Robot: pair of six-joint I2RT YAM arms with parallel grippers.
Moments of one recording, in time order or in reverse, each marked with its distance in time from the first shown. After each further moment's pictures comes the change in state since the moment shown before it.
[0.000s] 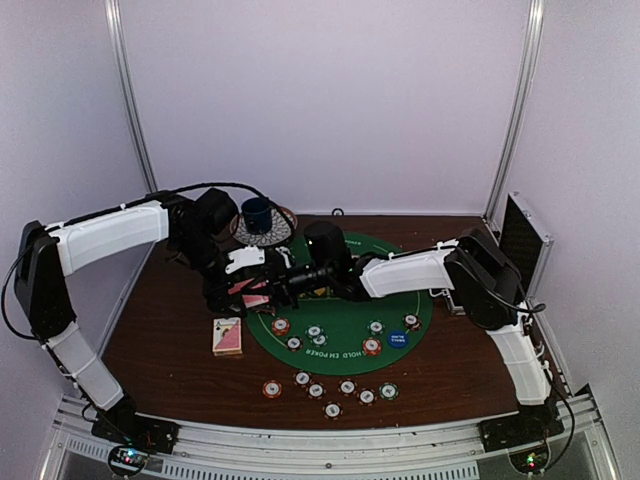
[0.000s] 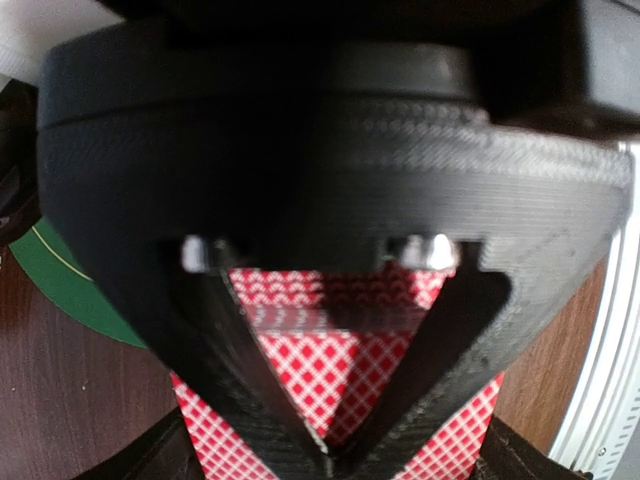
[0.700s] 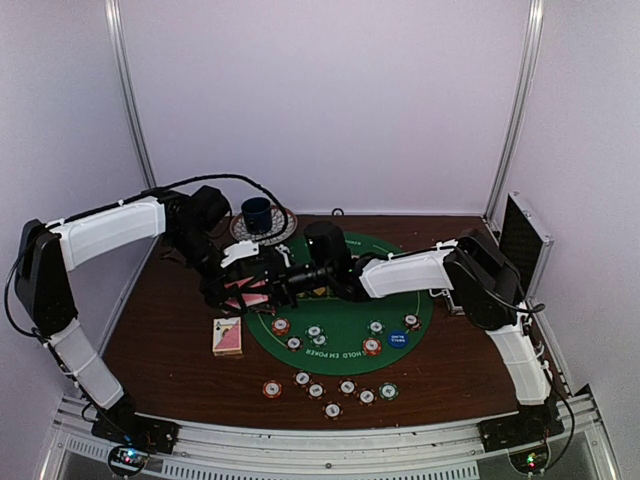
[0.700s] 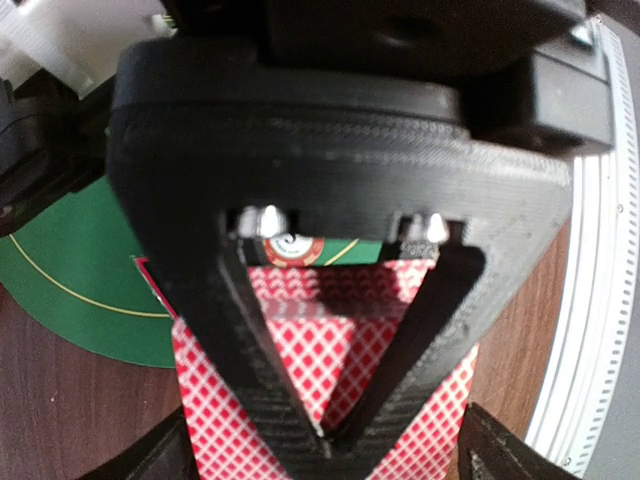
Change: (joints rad) left arm 0.064 0.016 0.019 -0.037 0.146 -0.006; right arm 0.000 0.005 0.002 0.024 0.000 0.006
